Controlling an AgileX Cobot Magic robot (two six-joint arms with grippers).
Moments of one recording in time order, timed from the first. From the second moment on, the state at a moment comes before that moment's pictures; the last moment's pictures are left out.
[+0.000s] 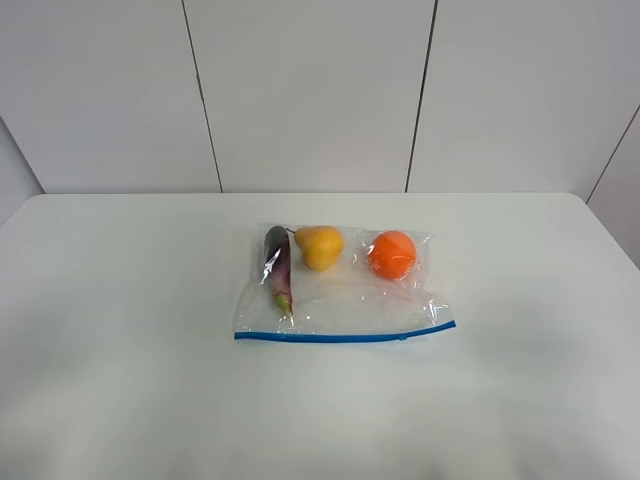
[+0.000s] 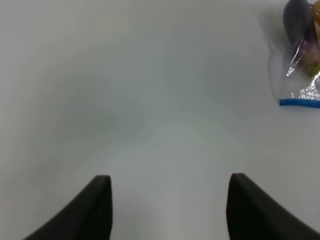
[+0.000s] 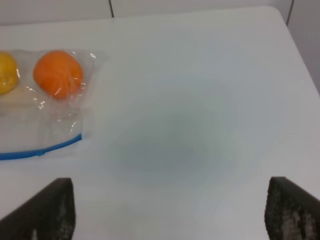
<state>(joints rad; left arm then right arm) 0.05 0.00 -0.57 -0.02 1.17 0.02 0.05 0.07 -0.52 -0.08 1.01 0.07</state>
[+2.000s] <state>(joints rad) 0.05 0.00 -0.57 -0.02 1.17 0.02 0.05 1.66 -0.79 0.80 0.43 -0.43</state>
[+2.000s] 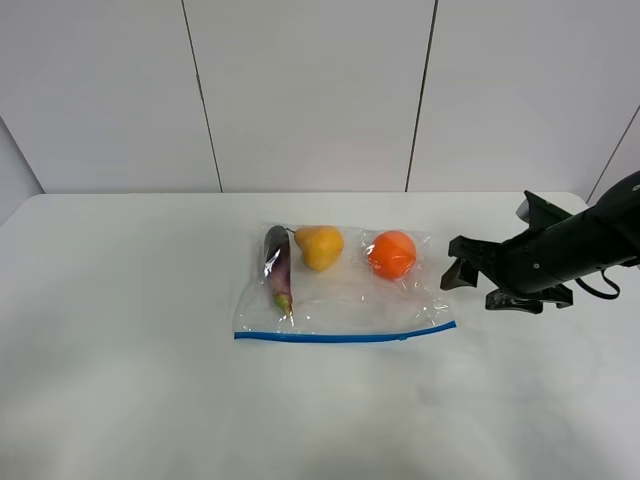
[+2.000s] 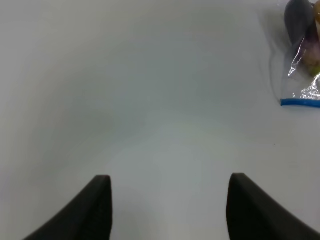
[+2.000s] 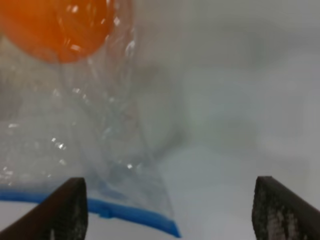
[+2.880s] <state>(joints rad) 0.05 -0.01 -0.57 -0.02 1.17 0.02 0.05 1.84 -0.79 1.06 0.50 -0.64</state>
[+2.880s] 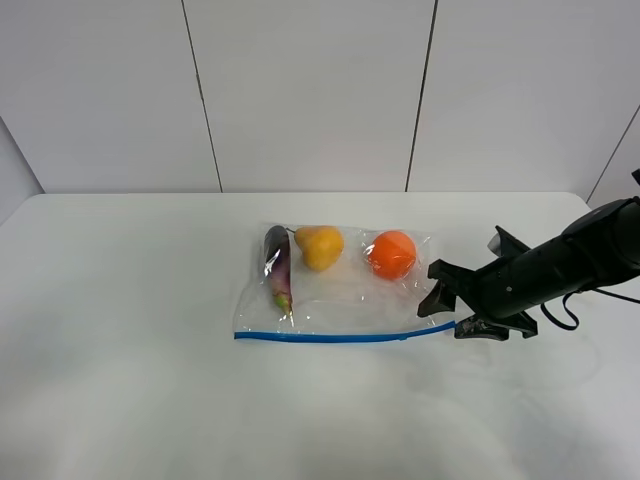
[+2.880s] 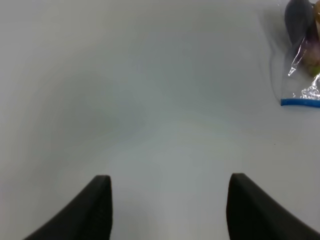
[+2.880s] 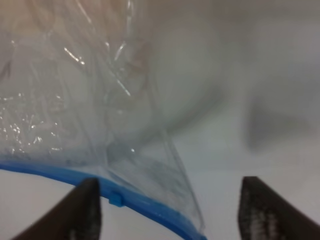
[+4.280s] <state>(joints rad) 0.05 -0.01 -0.57 -0.02 1.17 0.03 0.05 1.81 -0.81 1.13 0.57 -0.79</state>
